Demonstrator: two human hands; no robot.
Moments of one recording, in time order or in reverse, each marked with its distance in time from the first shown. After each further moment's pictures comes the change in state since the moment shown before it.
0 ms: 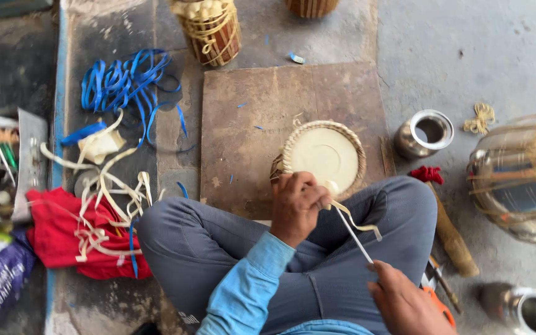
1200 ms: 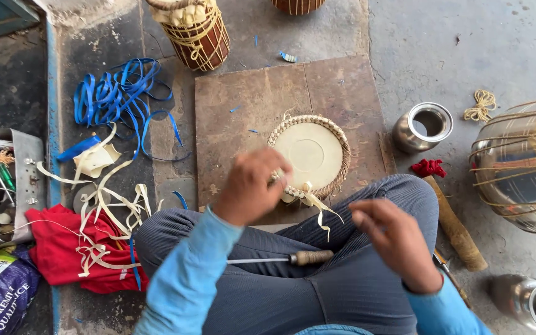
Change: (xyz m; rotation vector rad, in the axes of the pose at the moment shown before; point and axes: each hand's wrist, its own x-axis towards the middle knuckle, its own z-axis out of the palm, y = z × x) left_hand 0.065 -0.055 -0.076 -0.043 -0.492 -0.070; right_hand 0.097 -0.066 -0.039 -0.090 0.330 -0.054
